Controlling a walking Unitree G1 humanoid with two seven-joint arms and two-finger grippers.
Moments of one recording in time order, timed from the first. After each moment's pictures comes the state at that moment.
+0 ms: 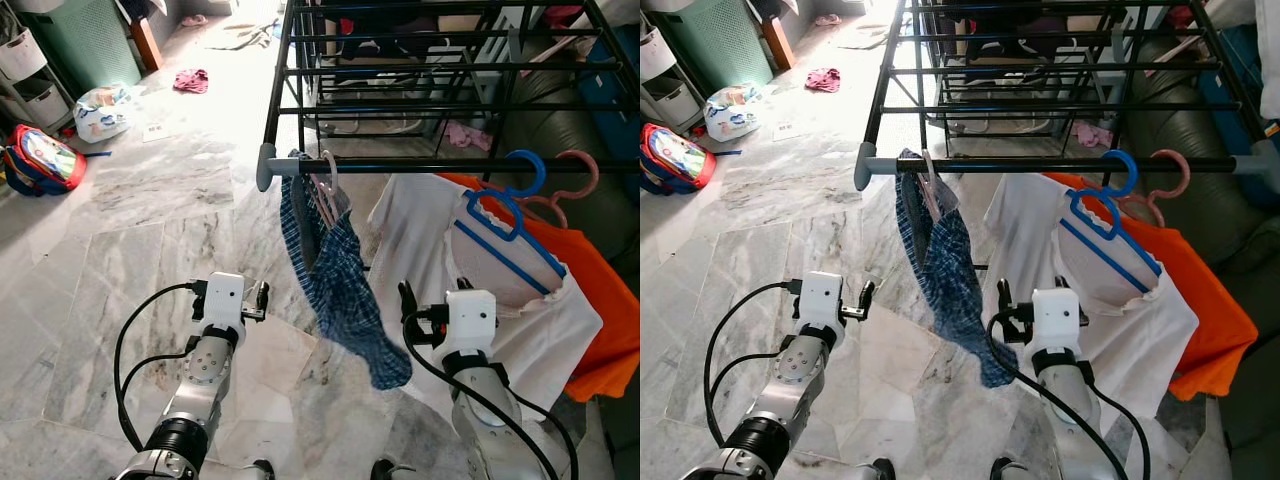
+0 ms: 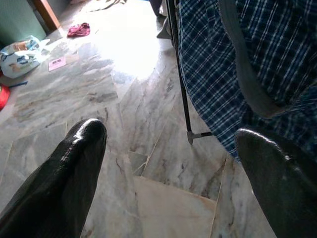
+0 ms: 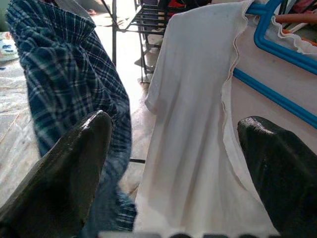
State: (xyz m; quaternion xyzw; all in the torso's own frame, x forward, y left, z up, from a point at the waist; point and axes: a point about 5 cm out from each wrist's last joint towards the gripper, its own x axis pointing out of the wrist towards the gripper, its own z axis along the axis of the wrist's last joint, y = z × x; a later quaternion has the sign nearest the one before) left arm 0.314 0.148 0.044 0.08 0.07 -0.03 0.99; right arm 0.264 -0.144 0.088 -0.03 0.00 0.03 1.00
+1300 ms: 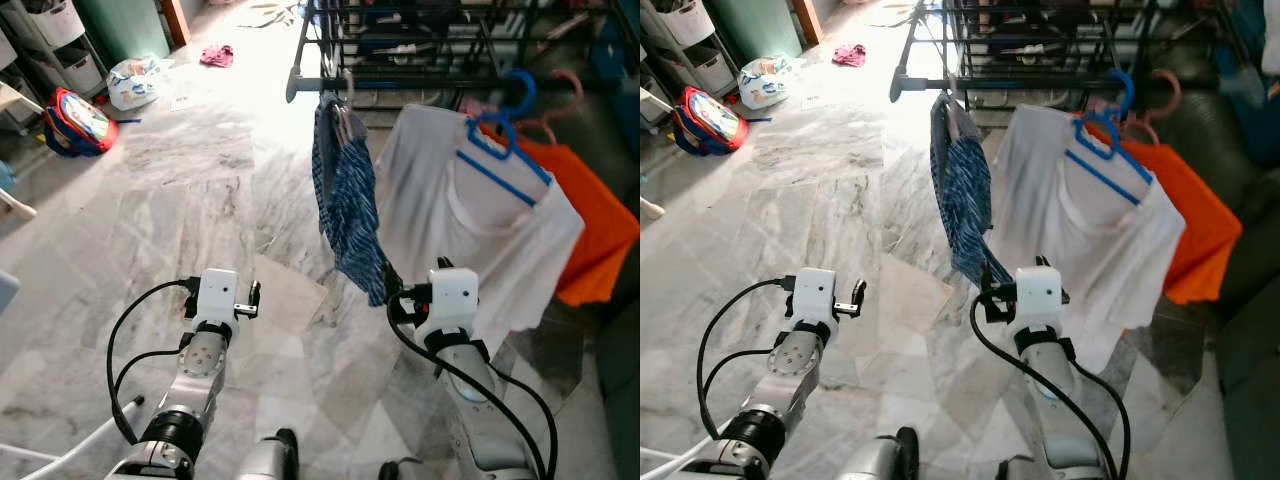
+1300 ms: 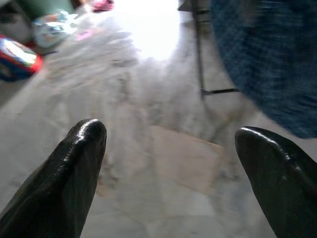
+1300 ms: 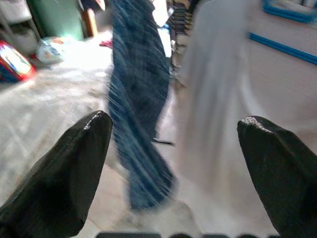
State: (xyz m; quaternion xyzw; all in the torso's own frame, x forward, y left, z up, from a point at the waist) left arm 0.318 0.148 0.043 0.08 0.09 -0.02 0.99; right arm 0.279 -0.134 0.099 -0.03 -0.02 0.05 1.00
